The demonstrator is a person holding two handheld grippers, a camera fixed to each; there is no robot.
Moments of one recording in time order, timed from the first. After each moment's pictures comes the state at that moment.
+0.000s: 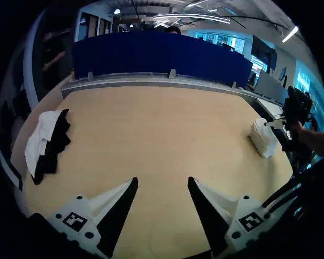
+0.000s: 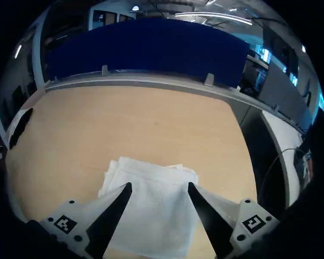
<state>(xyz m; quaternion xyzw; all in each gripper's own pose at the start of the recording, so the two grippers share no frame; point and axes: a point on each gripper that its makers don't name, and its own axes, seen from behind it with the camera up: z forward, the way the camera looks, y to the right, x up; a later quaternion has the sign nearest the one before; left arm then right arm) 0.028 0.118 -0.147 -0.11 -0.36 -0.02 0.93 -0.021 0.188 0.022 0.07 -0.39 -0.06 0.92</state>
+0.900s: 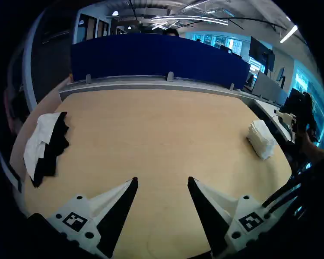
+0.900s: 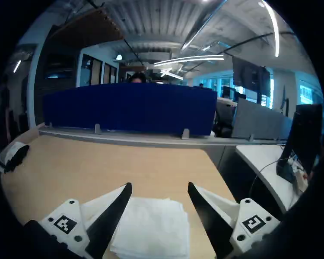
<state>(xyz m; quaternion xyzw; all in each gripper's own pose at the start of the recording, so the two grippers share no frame) 0.035 0.120 -0.144 -0.12 -0.35 -0.02 0.93 0.091 0.176 0.009 0.00 -0.16 -0.03 0.99</state>
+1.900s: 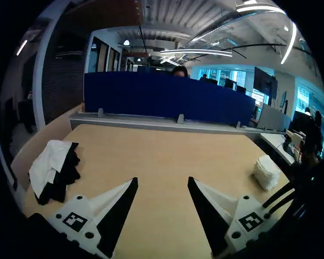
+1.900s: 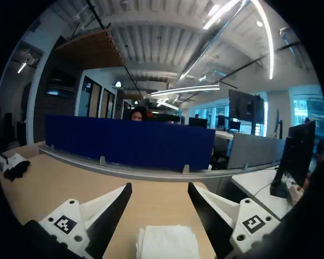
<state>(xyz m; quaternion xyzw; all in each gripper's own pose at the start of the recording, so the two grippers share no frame) 0.103 0.077 -0.087 -0.08 -0.20 -0.05 0.98 0.181 0.115 -0.016 -0.02 -0.04 -0.05 1.00</state>
